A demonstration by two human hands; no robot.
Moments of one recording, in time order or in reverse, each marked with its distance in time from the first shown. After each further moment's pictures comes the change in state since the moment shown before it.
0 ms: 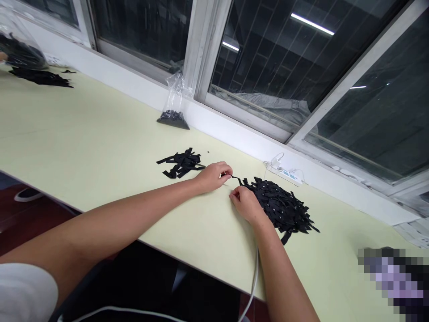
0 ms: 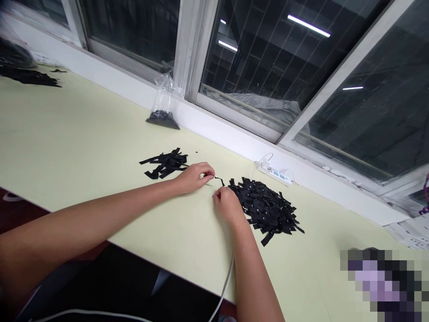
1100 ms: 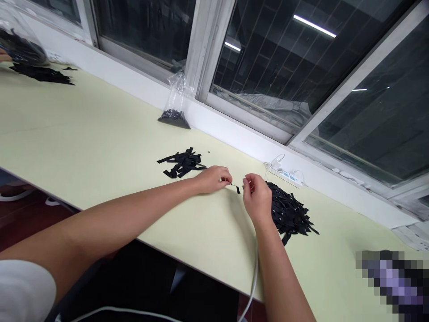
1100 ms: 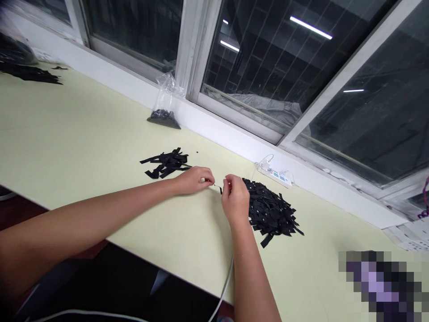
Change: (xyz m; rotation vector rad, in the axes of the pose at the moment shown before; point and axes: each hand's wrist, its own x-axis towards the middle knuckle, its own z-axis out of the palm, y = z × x) left_hand -0.002 -0.002 0.000 0.041 -0.165 0.067; right_hand -0.006 -0.021 -0.027 0.147 0.518 -0.082
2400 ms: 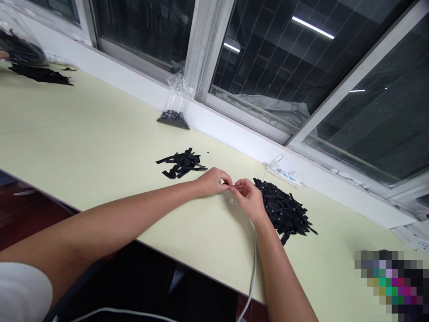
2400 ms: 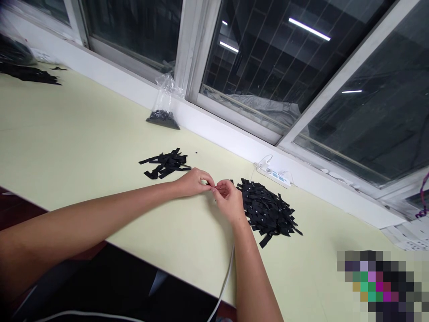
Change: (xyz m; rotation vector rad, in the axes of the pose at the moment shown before) left_hand -0.001 0.007 0.004 -0.212 0.026 -0.109; right_hand -0.005 0.012 0.013 0.467 -0.283 0.289
